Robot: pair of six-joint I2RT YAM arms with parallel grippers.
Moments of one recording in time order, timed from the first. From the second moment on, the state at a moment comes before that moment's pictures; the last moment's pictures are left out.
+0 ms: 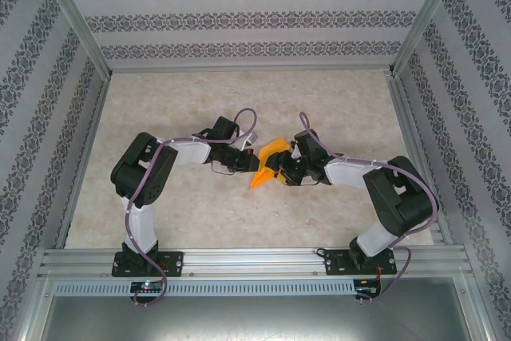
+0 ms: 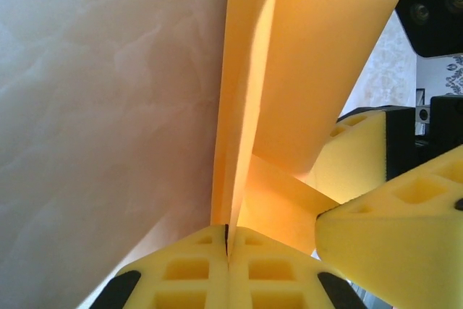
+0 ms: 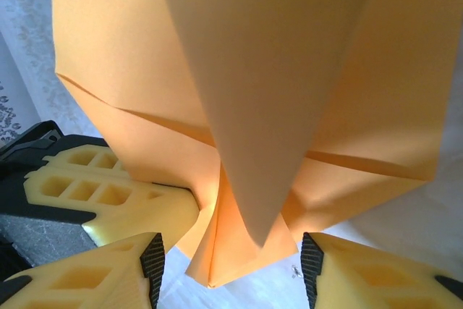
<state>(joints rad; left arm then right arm) -0.50 1.95 1.07 -0.13 0.78 -0.45 0.48 1.61 0.68 0.04 -0.54 1.10</state>
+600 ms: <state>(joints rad) -0.49 1.95 1.07 -0.10 0.79 -0.45 0.49 1.63 0.68 0.16 -0.58 1.18</state>
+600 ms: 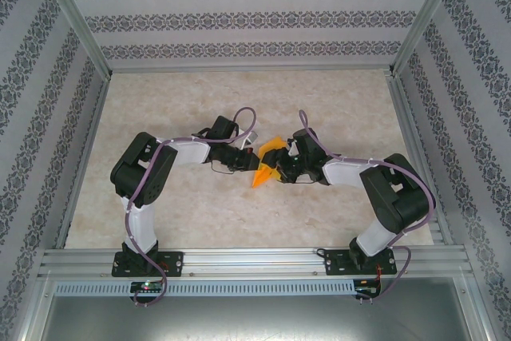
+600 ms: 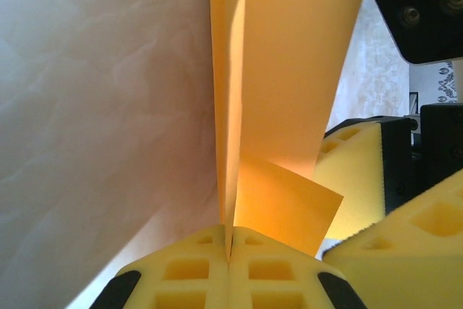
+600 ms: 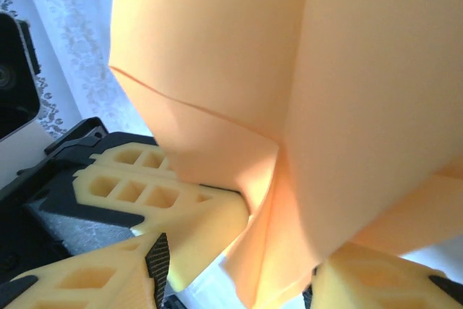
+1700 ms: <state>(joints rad) -0.48 1.95 1.02 0.01 0.87 -0.58 0.51 1.65 0.69 0.09 -0.56 1.12</state>
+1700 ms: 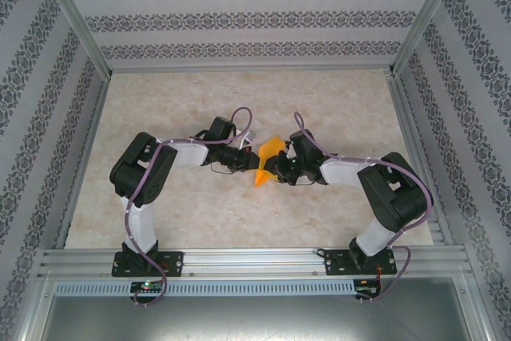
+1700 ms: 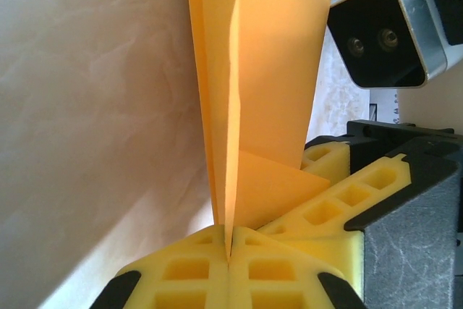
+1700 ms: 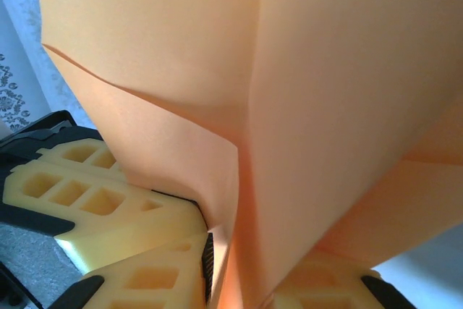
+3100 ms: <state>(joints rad) -0.45 1.66 0.90 -0.22 0.70 -0.50 0.61 1.80 1.13 -0.77 -0.19 0.59</state>
